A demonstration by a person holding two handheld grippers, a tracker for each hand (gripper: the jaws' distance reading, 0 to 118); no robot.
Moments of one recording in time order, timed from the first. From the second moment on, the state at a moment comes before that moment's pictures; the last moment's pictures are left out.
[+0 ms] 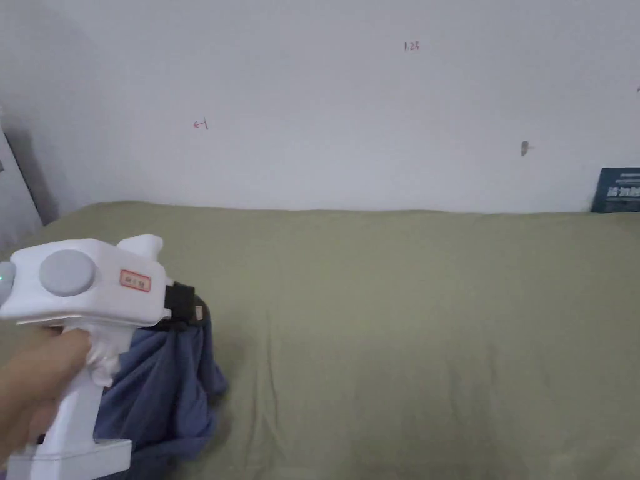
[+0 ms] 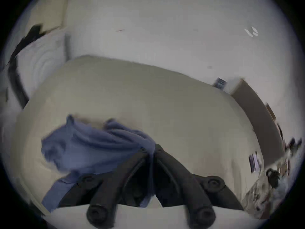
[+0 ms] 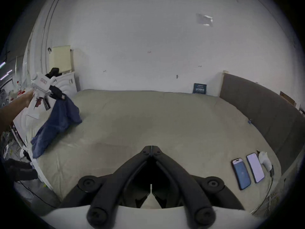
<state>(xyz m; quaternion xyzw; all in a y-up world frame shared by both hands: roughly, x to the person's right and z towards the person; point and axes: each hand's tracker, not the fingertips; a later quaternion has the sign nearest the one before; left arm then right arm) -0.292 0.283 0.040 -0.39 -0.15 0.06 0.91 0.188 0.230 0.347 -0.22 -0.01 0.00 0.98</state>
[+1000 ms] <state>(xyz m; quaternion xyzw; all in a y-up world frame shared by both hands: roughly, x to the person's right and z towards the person) -0.092 0.235 0.182 -0.34 -0.38 0.01 0.86 0.243 0.257 0.433 -0.20 -0.08 -0.04 0.97</state>
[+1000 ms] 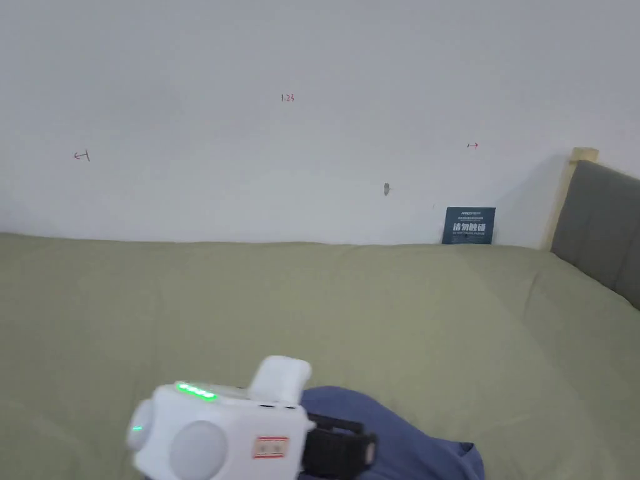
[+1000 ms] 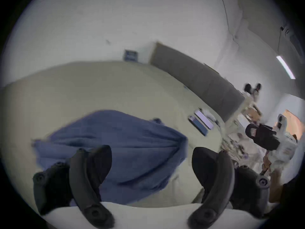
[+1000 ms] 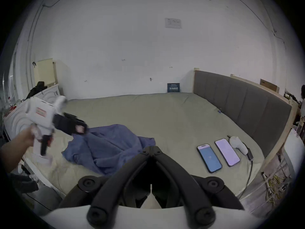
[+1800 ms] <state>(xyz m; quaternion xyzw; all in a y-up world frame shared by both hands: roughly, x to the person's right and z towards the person) -0.272 0.191 0.168 -0.38 -0.12 0.10 0.91 0.203 0.232 0.379 -0.25 -0.01 -0.04 0.97</state>
